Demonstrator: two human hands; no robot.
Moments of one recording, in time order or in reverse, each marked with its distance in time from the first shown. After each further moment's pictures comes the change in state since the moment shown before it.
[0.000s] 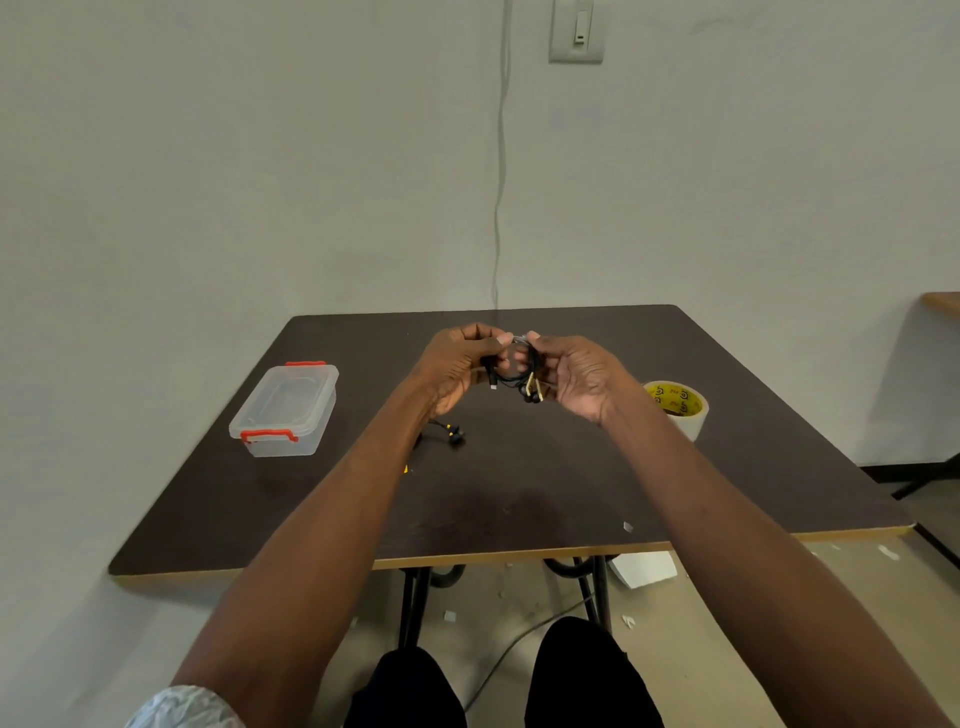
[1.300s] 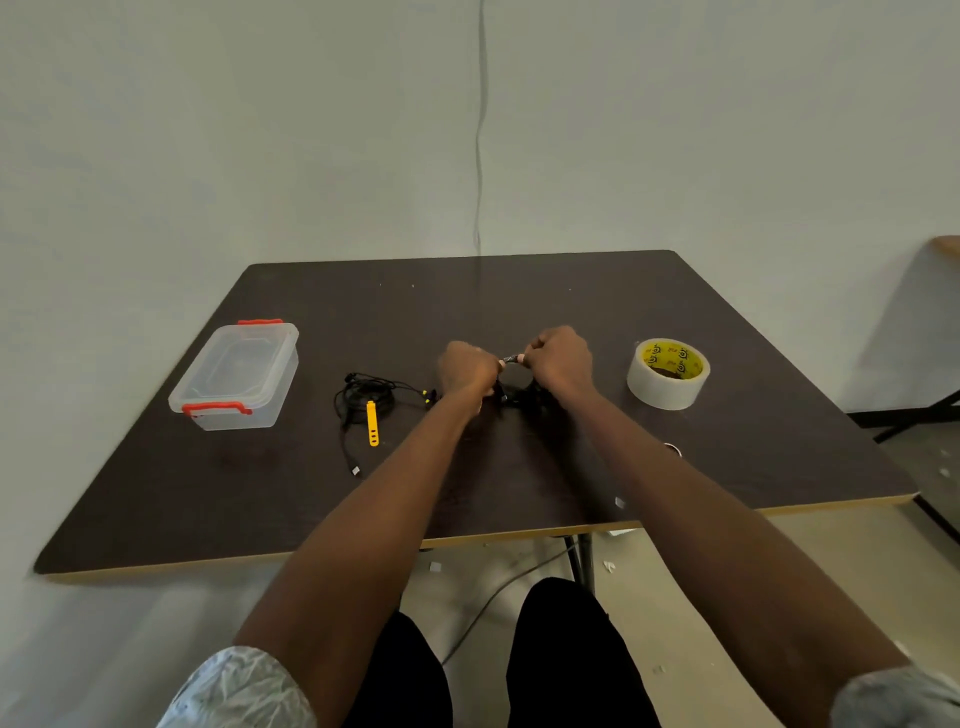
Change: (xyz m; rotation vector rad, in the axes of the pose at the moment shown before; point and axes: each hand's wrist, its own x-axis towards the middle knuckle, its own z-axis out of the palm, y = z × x) left_hand 0.057 -0.101 0.027 0.482 0.602 -0.322; right_hand 0.080 0.071 -0.038 -1.041 0.514 -0.123
